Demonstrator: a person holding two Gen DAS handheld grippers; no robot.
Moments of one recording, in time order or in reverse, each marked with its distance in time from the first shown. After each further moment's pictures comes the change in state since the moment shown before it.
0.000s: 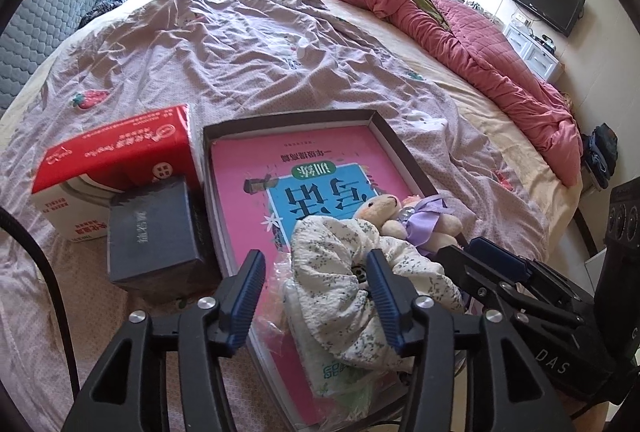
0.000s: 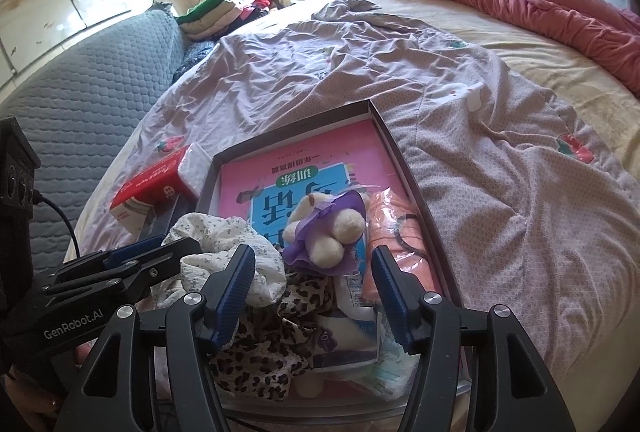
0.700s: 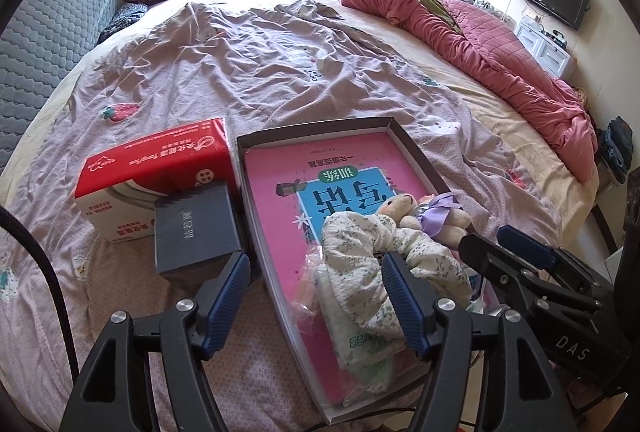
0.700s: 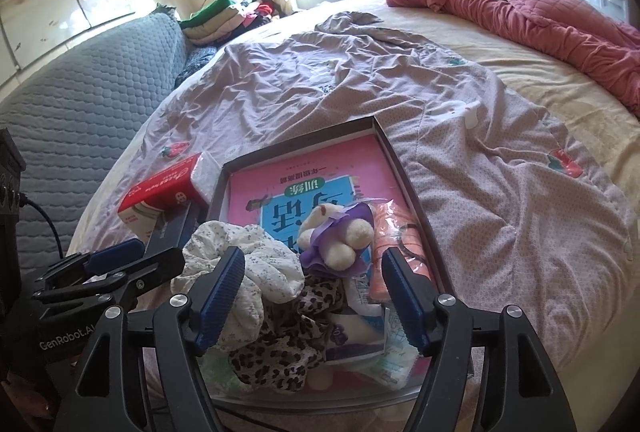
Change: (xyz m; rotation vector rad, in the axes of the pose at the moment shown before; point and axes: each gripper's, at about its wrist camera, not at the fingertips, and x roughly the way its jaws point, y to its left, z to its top) left arm -0.029 0.004 -0.006 0.023 -0.018 0.086; right arm -0.019 0.015 0.002 -0.027 -0.032 -0.024
